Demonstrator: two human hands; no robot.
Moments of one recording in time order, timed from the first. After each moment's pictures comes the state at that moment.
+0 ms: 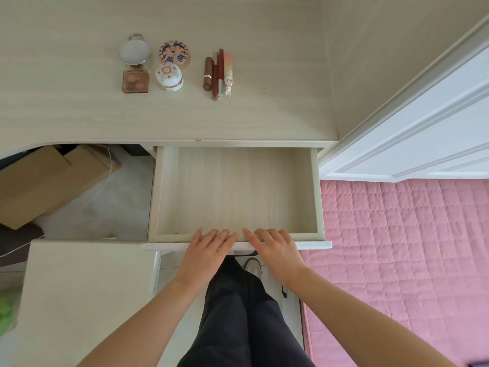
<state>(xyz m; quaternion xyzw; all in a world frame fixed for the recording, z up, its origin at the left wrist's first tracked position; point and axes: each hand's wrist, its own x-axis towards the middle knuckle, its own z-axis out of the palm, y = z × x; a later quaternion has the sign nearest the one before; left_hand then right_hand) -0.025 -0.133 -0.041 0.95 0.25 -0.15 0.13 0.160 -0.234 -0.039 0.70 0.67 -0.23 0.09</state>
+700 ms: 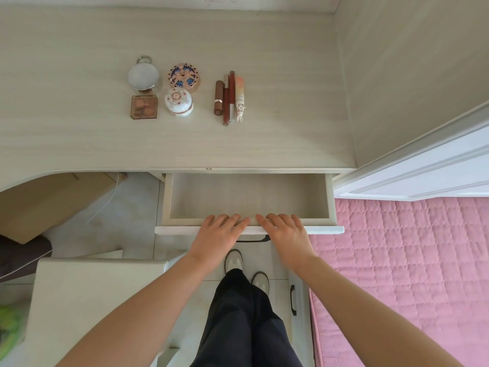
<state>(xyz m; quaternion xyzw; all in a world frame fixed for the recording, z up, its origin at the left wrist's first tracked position) 0.031 -0.038 -0.043 0.97 0.22 -0.07 0.07 0.201 -0.150 -0.039 0.76 0.63 -0.14 0.04</state>
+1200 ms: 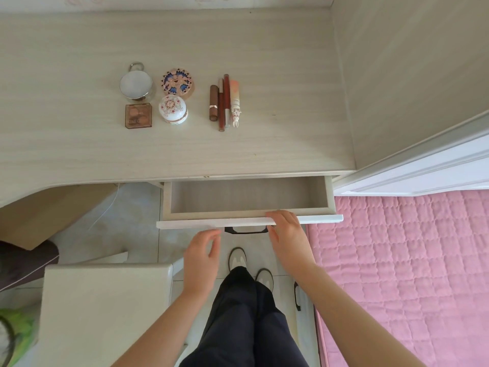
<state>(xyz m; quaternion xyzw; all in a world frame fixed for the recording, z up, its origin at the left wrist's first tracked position) 0.011 -0.062 -0.033 0.71 0.56 0.16 0.40 0.197 -0.138 -0.029 0.82 0.47 -0.24 -0.23</state>
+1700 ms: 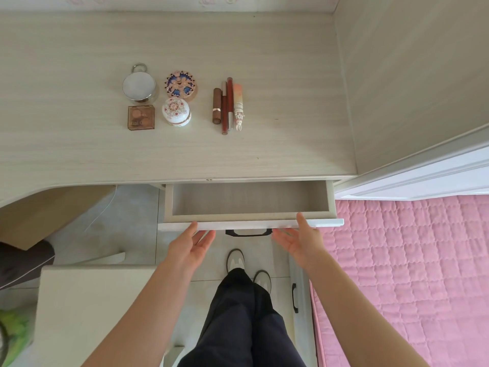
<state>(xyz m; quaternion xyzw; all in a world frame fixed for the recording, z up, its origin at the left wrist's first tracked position) 0.016 0.002 -0.029 -0.05 0.67 0.25 0.70 0.222 -0.120 -0.018 0.61 -0.33 -0.47 -0.54</state>
